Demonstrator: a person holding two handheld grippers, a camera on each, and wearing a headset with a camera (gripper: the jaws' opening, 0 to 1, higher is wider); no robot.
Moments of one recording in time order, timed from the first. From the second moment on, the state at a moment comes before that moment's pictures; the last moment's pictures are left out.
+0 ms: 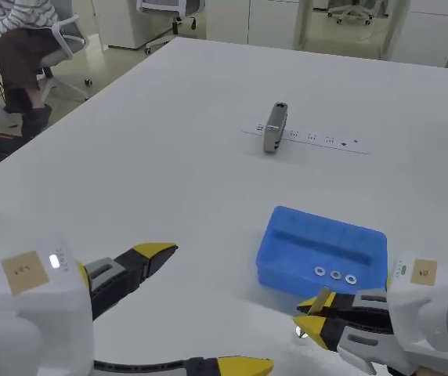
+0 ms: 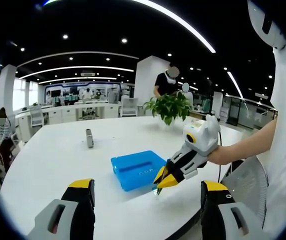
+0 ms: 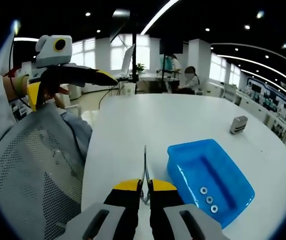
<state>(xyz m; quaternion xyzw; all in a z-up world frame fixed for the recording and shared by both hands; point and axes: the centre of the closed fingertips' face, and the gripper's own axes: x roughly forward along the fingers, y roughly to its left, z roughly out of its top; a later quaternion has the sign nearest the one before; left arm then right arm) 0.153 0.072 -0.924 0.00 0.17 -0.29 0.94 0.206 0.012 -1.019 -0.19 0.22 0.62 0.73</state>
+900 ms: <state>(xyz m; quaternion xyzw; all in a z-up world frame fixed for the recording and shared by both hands) 0.154 0.073 -0.925 0.00 0.16 -0.29 0.94 0.254 -0.002 -0.959 -0.01 0.28 0.57 0.77</state>
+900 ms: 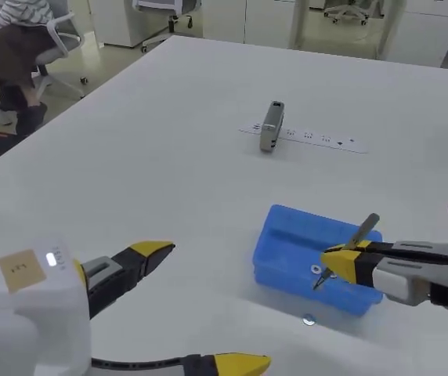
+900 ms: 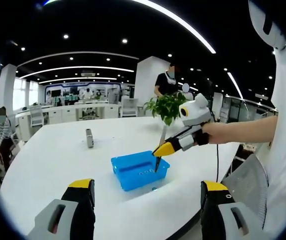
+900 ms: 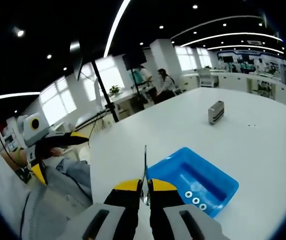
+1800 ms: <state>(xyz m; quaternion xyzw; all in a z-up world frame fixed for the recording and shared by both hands) 0.155 0.075 -0.927 0.00 0.17 -0.29 0.94 0.312 0.004 -0.985 0.09 0.35 0.51 0.78</state>
